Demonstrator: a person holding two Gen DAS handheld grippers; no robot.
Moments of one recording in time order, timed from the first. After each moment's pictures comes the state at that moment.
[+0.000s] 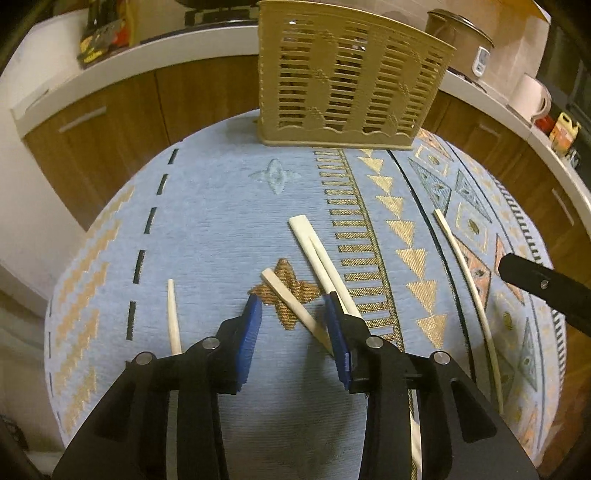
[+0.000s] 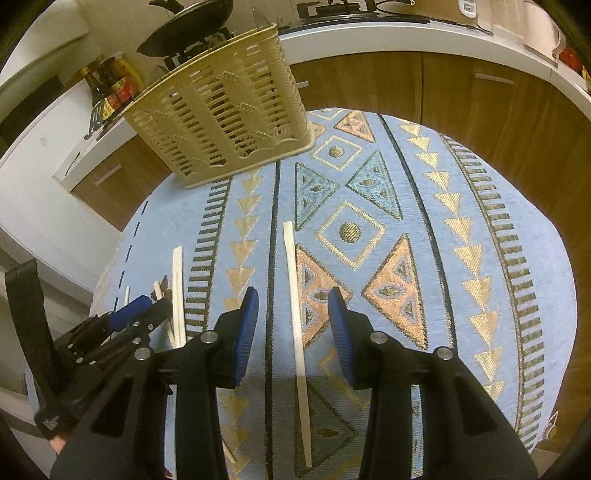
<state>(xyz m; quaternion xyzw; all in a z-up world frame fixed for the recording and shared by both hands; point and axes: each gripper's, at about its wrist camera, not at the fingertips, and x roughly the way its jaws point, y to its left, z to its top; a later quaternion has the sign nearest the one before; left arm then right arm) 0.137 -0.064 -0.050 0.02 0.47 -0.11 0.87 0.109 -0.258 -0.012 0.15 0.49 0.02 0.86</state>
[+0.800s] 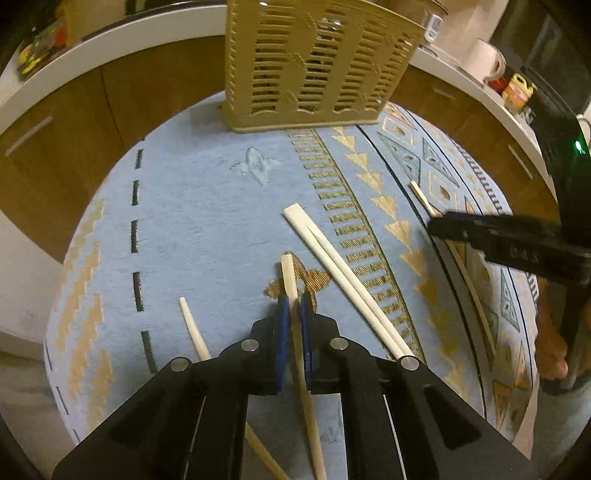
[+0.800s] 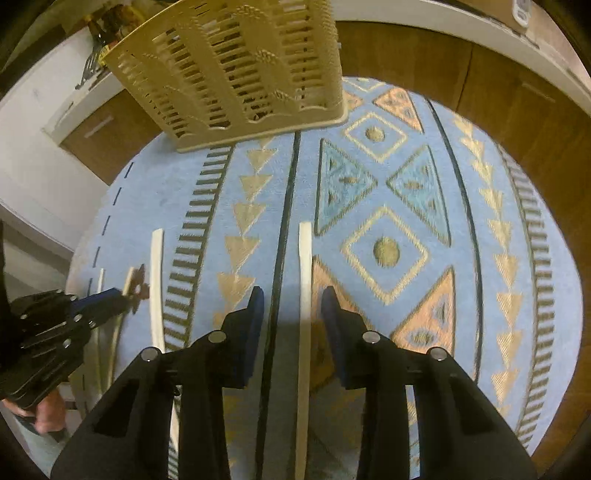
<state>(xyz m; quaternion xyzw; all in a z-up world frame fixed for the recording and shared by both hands) 0.159 -0.033 -0.040 0.05 0.53 -0.24 0.81 0.166 -0.235 -0.041 0.08 0.56 0.05 0.82</state>
